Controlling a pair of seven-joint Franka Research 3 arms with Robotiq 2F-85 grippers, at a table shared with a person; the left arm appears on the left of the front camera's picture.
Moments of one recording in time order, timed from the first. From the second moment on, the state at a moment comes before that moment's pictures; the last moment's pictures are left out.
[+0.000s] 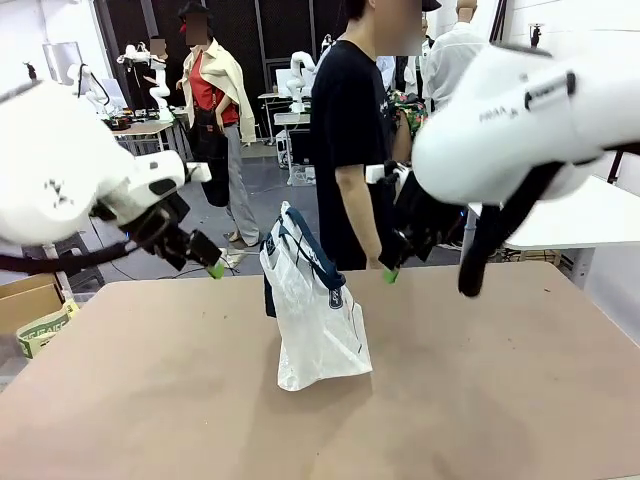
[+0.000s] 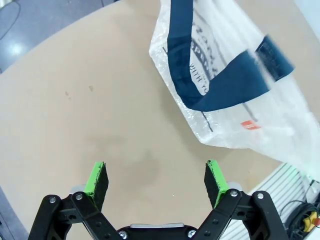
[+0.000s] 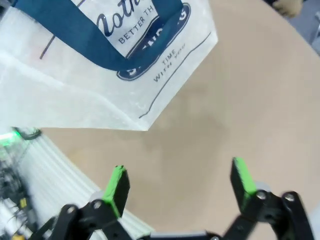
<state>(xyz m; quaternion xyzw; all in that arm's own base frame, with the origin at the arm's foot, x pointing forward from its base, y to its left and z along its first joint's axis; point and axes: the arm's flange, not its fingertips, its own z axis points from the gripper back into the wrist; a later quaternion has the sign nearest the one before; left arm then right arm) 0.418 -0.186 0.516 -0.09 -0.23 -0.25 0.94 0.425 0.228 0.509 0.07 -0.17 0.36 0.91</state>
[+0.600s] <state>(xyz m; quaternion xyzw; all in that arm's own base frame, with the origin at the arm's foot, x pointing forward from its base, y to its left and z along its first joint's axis) 0.443 -0.209 0.564 -0.10 -0.21 -0.27 0.94 0.473 0.263 0.574 0.06 -0.15 0.36 0.92</state>
